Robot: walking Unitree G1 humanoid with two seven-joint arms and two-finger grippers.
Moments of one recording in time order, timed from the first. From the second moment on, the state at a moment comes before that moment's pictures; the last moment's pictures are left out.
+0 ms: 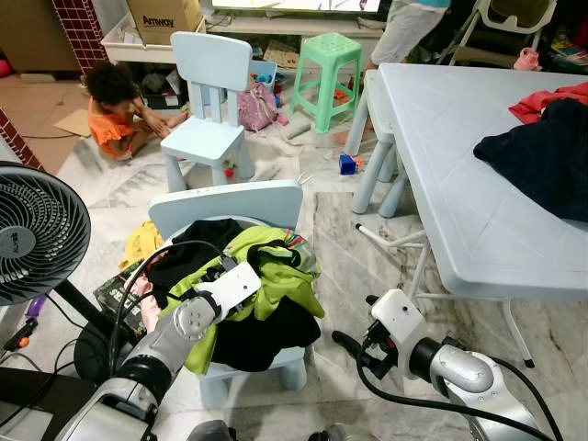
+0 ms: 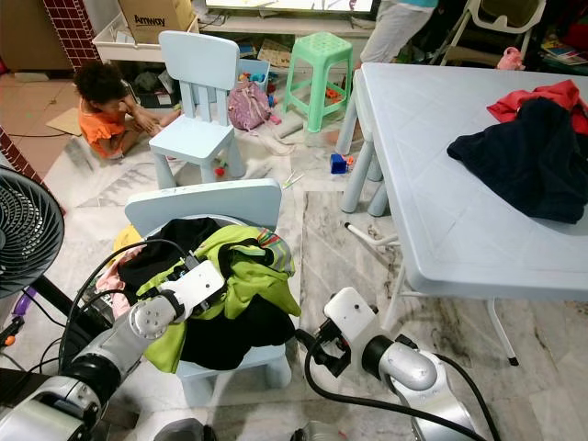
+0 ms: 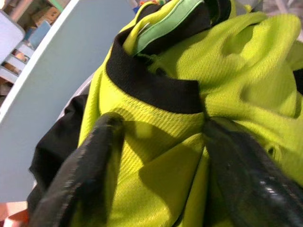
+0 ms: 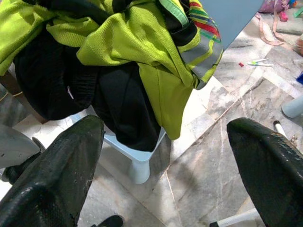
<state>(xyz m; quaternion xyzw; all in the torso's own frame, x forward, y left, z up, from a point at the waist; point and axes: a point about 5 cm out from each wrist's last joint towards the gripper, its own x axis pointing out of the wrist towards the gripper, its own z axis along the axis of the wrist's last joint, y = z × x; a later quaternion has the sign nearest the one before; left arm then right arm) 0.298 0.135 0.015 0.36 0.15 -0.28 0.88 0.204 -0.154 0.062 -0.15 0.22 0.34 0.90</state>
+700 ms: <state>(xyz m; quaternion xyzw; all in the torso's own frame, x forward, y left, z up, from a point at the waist) 0.295 0.144 0.005 0.35 0.18 -0.27 0.88 0.208 -0.152 0.065 -0.16 0.21 0.35 0.90</state>
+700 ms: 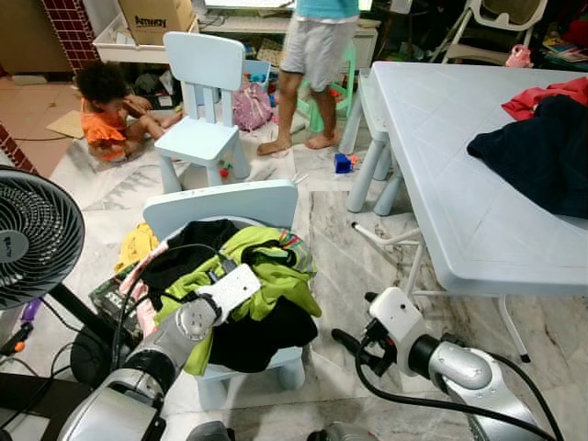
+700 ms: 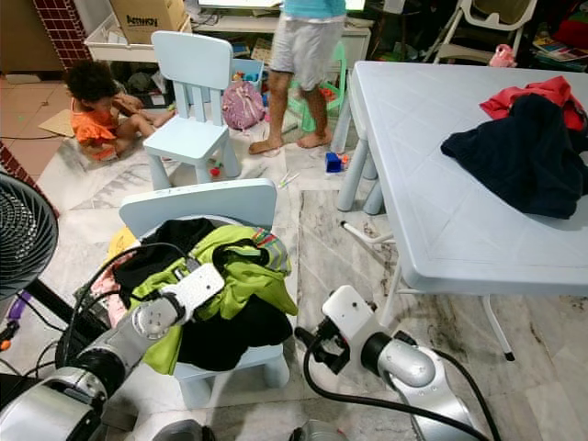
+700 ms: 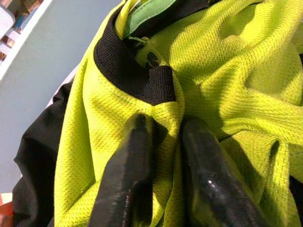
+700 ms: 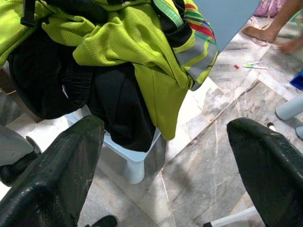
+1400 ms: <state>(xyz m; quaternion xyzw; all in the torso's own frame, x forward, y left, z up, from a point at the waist) 0.325 0.173 0.058 0.14 0.04 0.00 0.99 0.215 -0.152 0.062 -0.17 0.20 0.34 0.90</state>
